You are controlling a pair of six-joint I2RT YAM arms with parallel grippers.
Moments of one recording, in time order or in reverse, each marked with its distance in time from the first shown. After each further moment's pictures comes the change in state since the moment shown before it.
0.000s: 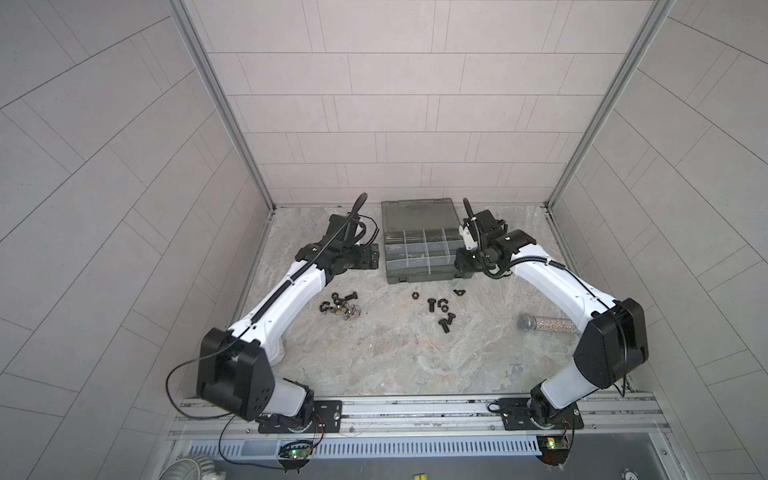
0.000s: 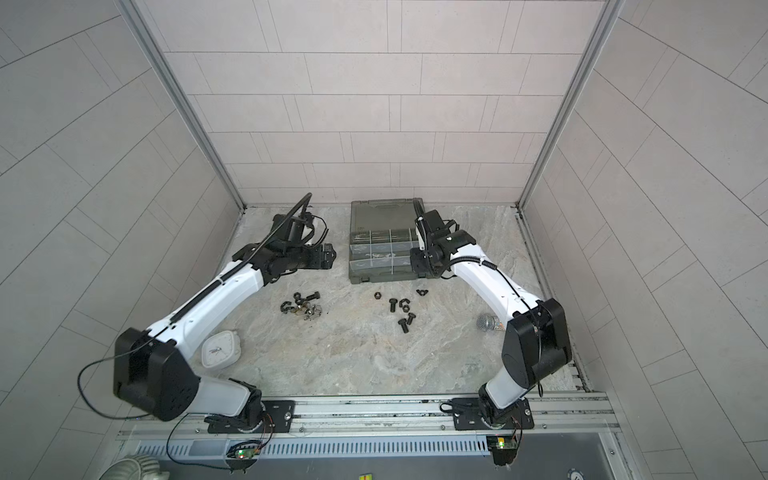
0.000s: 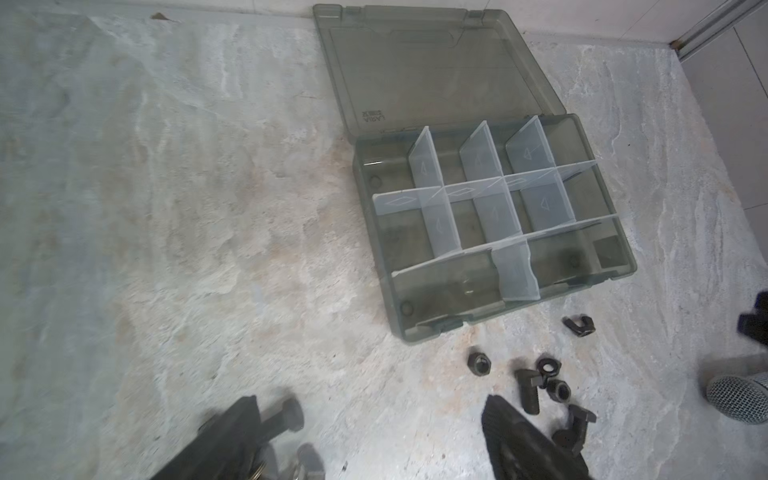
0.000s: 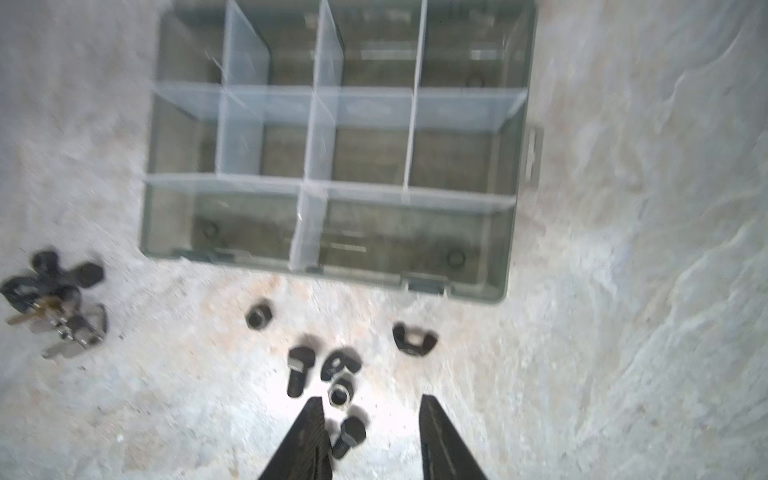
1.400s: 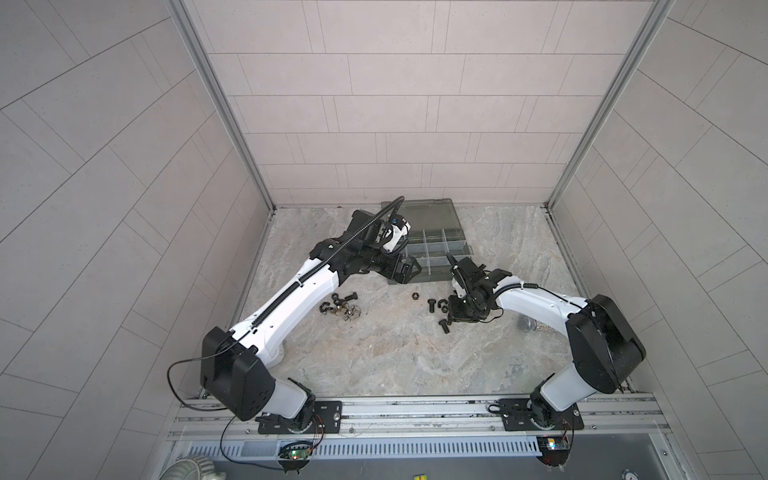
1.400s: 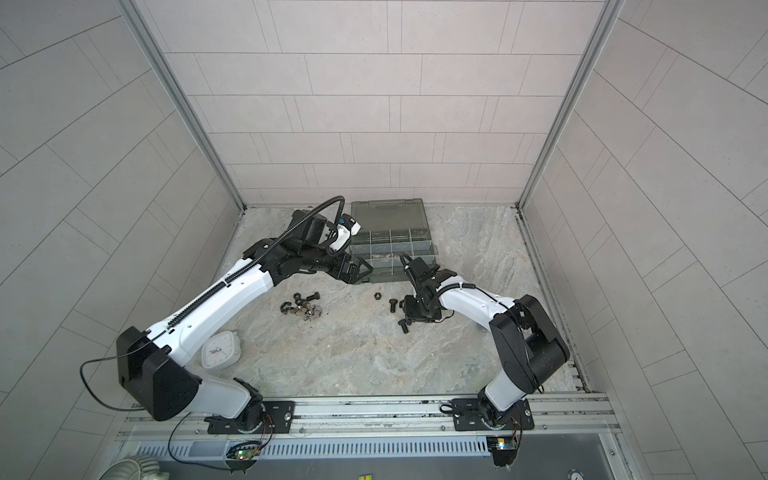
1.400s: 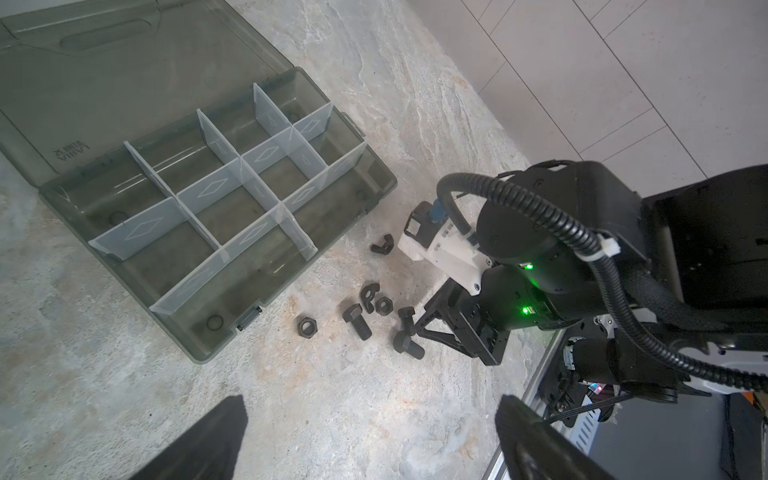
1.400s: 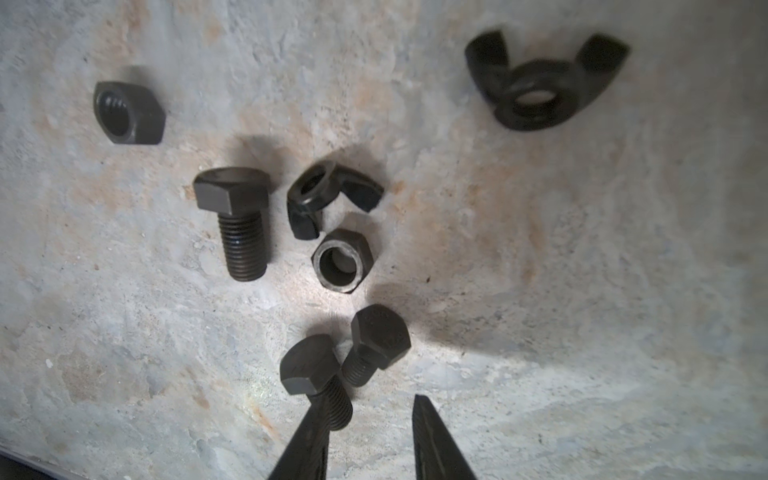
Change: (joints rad) left arm -0.177 -0.050 0.103 -0.079 0.356 0.178; right arm 0.137 0.015 -0.353 0.143 -0.131 0.270
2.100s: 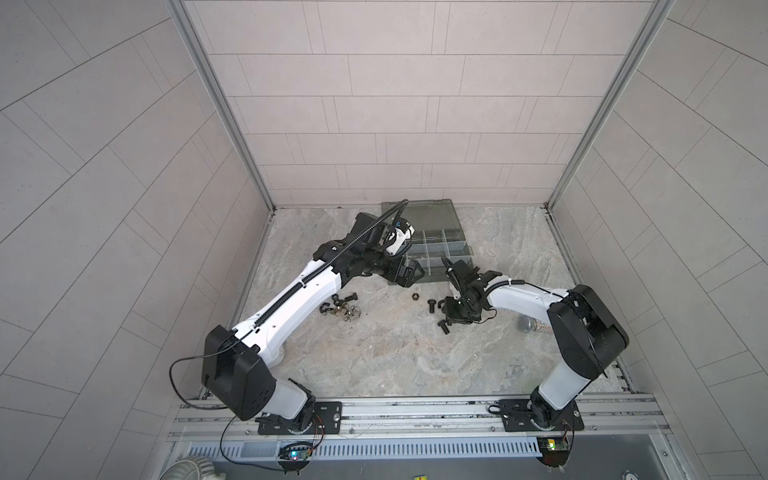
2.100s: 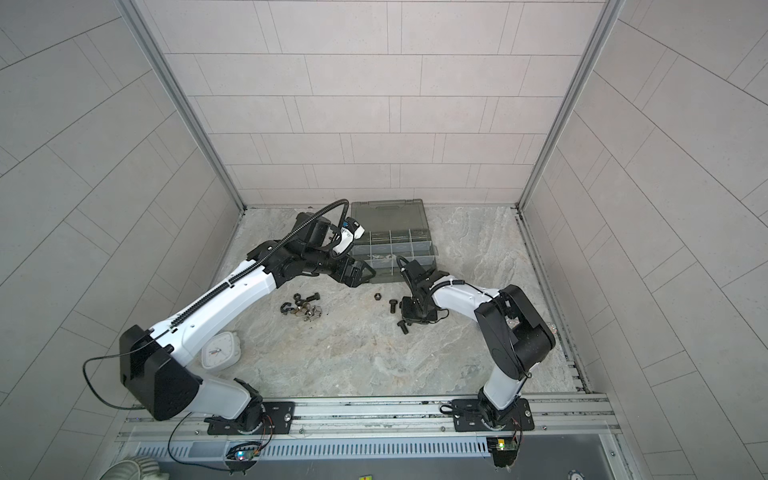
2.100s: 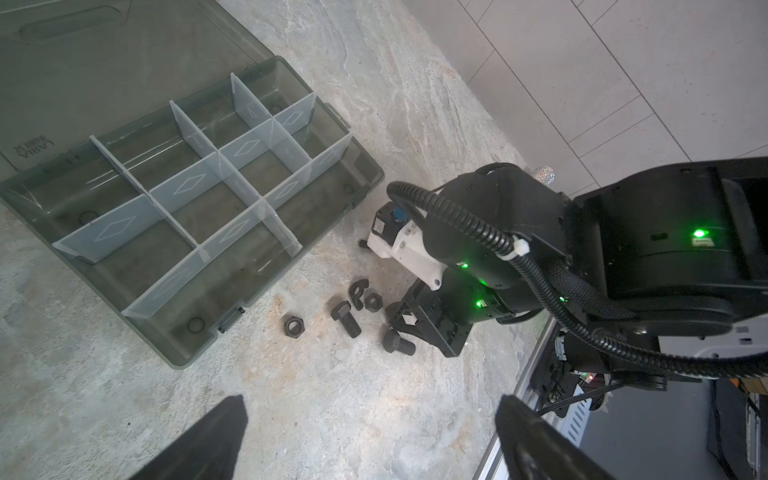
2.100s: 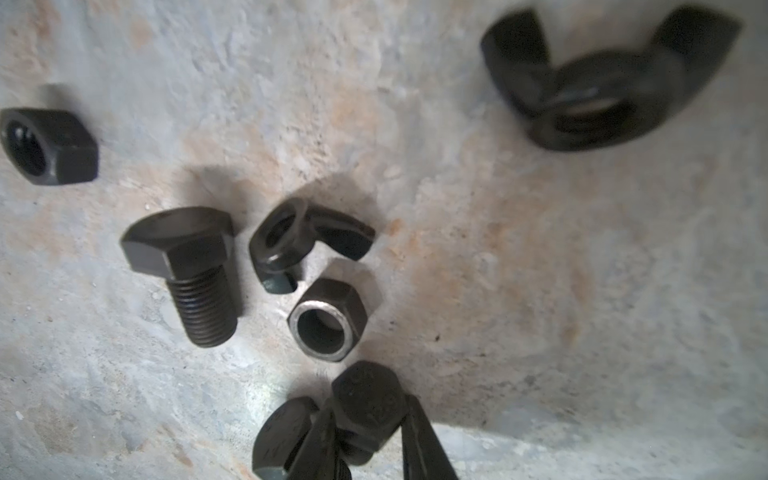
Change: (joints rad) left arm -0.024 0.012 -0.005 0.014 0.012 0.000; right arm 0.001 0.094 0.000 0.069 0.001 0.042
